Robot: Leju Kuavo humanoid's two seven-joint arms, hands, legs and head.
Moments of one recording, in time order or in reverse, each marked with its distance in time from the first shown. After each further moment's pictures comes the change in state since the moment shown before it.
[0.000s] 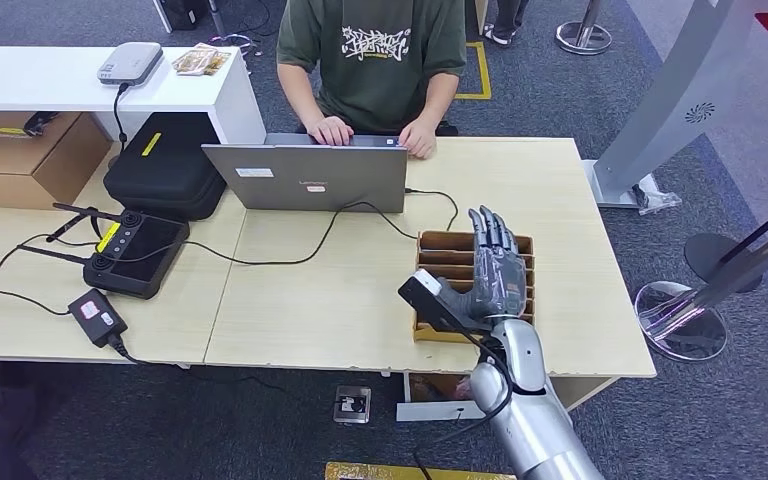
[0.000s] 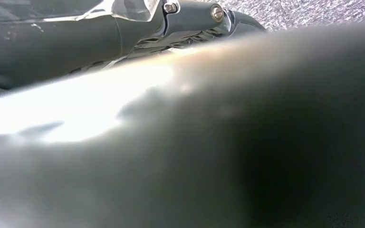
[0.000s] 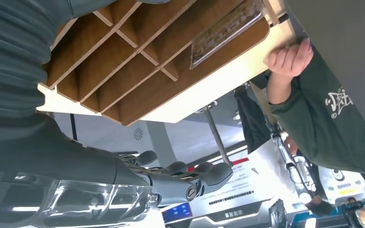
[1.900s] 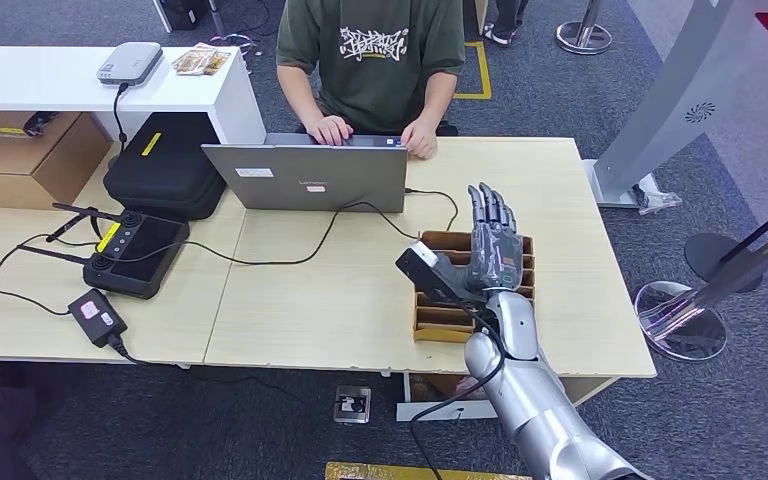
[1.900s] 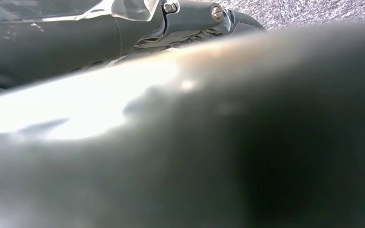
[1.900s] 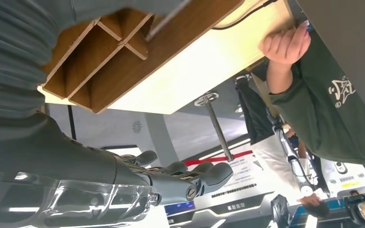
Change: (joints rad) left arm -0.003 0.004 0.000 0.000 0.010 0.033 -0.004; right arm -0.172 0.027 -0.016 0.243 -0.014 -0.087 -0.015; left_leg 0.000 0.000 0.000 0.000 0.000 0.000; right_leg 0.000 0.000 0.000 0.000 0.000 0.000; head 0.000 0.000
